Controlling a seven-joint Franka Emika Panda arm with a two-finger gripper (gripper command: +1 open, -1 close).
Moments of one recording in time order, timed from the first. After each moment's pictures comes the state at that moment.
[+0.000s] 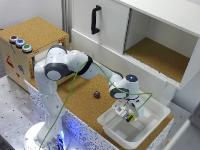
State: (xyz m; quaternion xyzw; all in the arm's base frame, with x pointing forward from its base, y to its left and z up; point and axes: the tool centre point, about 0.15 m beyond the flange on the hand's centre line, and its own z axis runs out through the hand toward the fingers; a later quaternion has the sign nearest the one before) arm 0.356 -0.396 0.221 0.98 -0.15 0.06 0.07
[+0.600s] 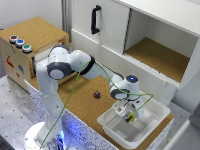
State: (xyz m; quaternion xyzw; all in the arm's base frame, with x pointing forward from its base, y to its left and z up) arm 0.357 -0.396 0.219 0.98 -0.18 0.06 0.07
